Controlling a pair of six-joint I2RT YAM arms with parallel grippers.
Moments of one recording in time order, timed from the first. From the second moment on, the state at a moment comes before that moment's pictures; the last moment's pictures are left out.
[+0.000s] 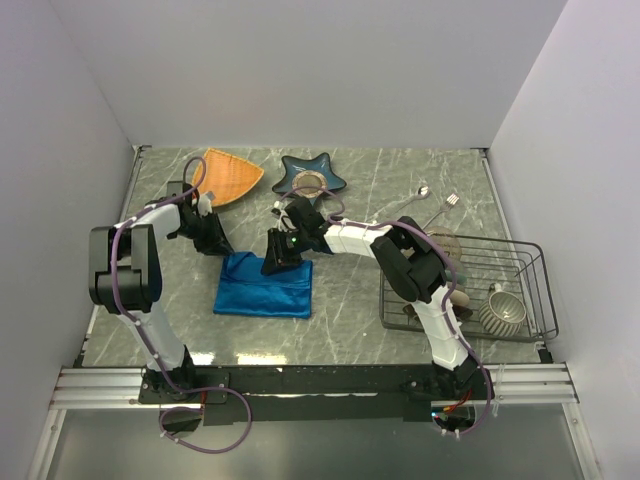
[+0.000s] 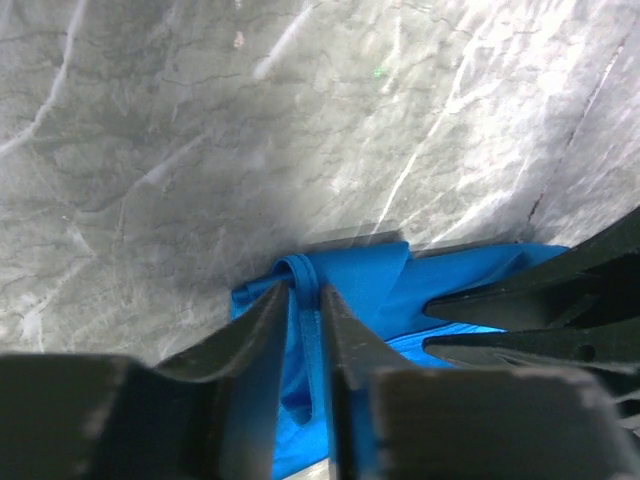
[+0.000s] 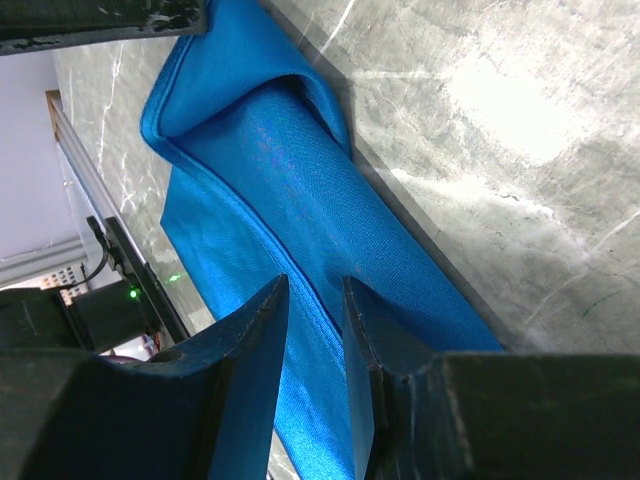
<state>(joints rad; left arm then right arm) 0.06 1.83 1.14 -0.56 0.48 -0.27 0.76 2.22 1.49 -0.10 -0.59 0.64</state>
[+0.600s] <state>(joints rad) 0.06 1.74 1.09 -0.64 0.44 -0.11 0.76 2.22 1.49 -0.10 -0.59 0.65</state>
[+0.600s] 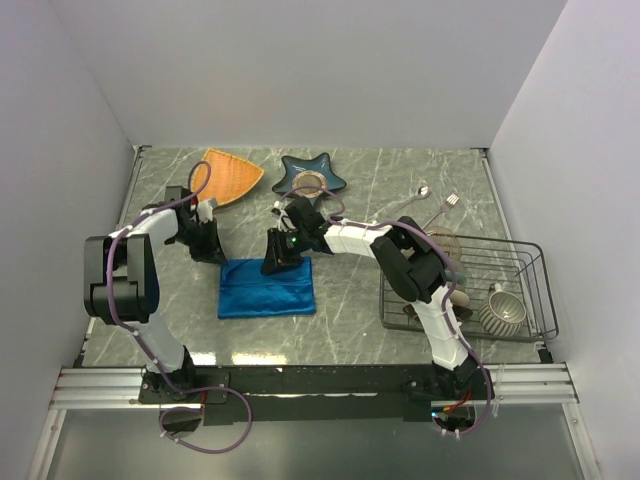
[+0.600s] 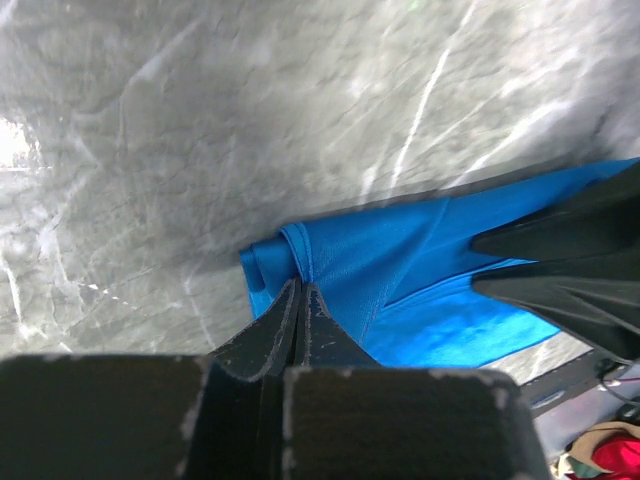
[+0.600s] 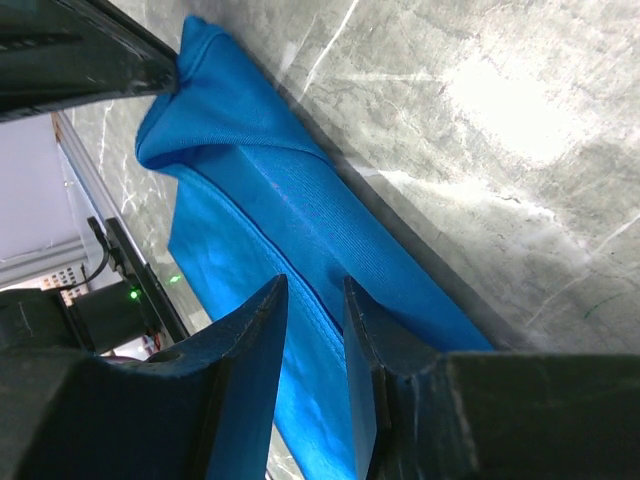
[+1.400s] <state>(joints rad) 0.01 1.75 1.05 -0.61 0.36 -0.09 0.76 2.22 1.61 -0.04 -0.65 0.83</state>
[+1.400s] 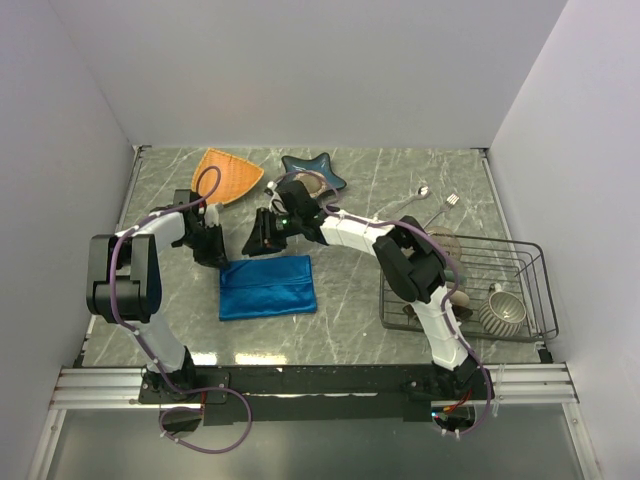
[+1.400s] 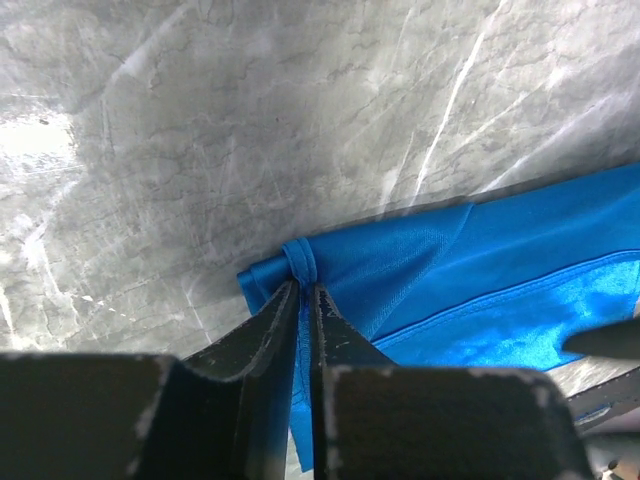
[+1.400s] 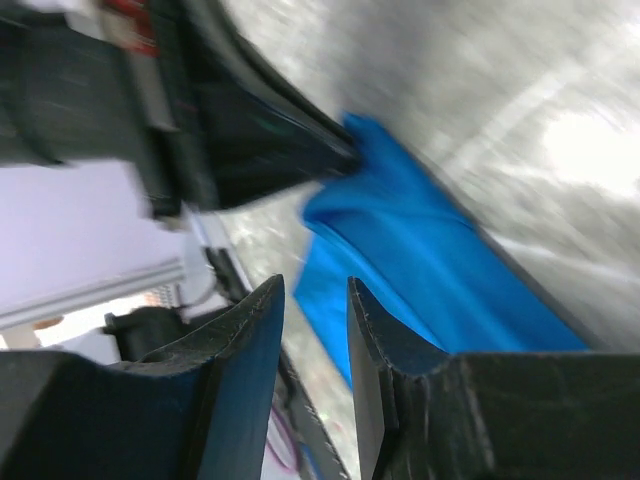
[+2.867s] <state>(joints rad) 0.18 1.61 1.06 -0.60 0.62 -0.11 0.84 2.42 1.70 0.07 -0.50 1.06</state>
